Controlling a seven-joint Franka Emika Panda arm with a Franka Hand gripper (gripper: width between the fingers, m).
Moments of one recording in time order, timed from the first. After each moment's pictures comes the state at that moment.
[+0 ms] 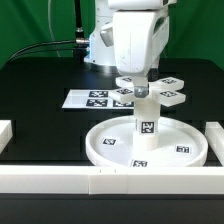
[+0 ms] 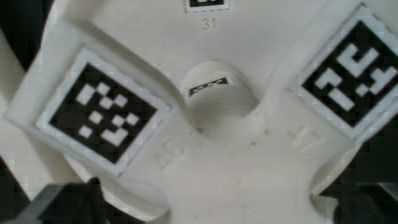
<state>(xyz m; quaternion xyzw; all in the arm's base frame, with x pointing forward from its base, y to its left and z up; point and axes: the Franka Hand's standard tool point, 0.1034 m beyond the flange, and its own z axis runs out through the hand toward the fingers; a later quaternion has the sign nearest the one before) 0.562 0.023 0.108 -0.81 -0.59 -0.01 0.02</state>
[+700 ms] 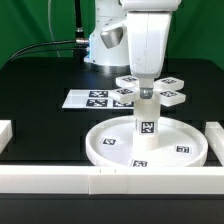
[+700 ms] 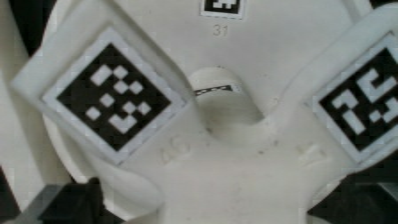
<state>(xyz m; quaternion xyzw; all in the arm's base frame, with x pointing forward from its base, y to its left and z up) 0.561 0.024 0.106 -0.76 -0.65 0.00 0.01</state>
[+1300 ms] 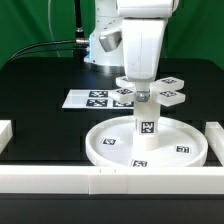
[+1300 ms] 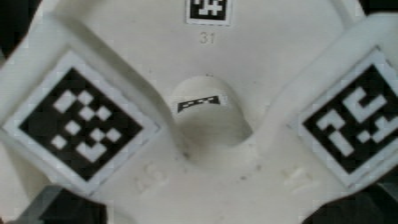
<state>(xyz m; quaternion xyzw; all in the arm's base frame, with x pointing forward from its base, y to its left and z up) 0.555 0.019 0.098 -0.77 -0.64 0.01 0.01</state>
